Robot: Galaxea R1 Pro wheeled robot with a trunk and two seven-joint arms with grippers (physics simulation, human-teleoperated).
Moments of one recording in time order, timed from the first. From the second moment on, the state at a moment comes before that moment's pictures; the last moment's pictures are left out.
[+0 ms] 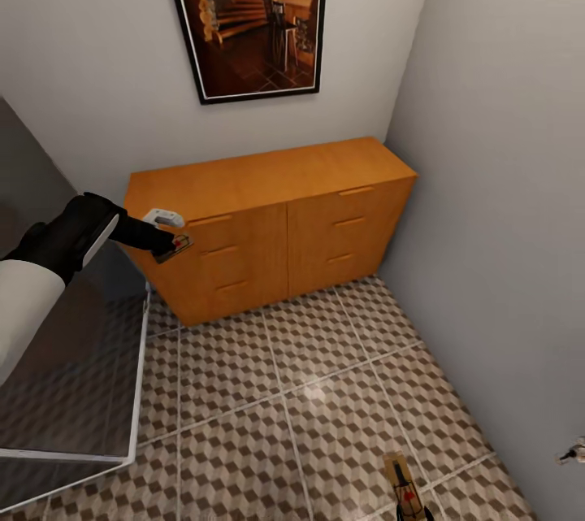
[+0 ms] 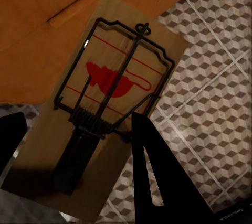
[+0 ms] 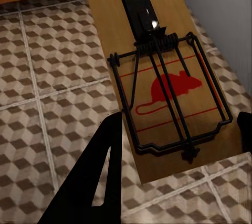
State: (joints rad) left arm -1.35 0.39 -0.47 -0.68 0.07 0.92 -0.71; right arm -0.26 0.05 0.06 -0.02 0.06 -1.05 -0.21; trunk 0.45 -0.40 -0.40
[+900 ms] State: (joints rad) left arm -1.19 0.38 -0.47 -0.54 0.07 0.77 -0.71; right arm -0.26 0.05 0.06 -0.02 0.06 -1.05 -0.21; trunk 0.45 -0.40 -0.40
